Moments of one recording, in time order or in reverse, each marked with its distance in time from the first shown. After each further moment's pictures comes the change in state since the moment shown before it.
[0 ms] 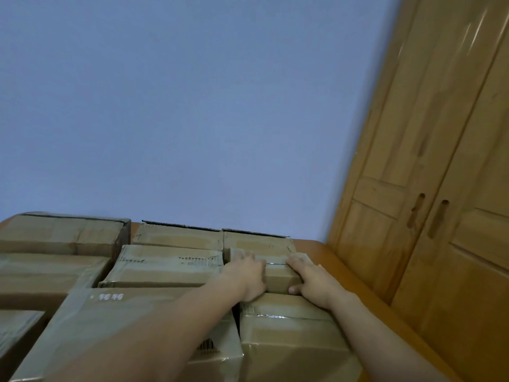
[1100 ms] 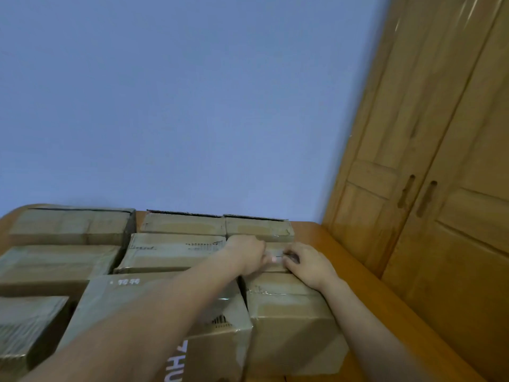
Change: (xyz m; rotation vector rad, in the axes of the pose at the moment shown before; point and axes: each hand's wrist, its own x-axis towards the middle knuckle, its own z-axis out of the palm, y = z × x) left_hand -0.020 -0.001 -0.026 0.182 0.036 0.094; right_hand -0.010 -0.012 0.013 0.078 0.208 -0.005
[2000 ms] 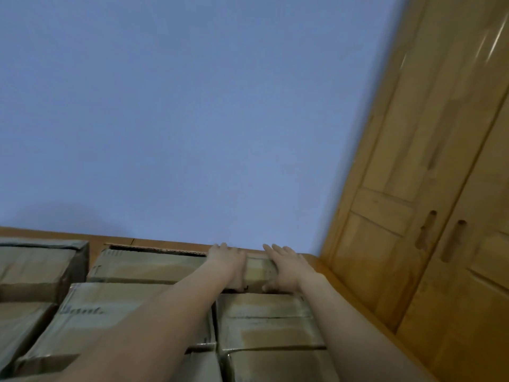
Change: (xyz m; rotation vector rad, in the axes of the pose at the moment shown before) left_hand 0.135 -0.068 0.034 0.043 -0.004 -0.116; right_hand 0.137 0.008 0.006 -0.278 -0.243 -0.008
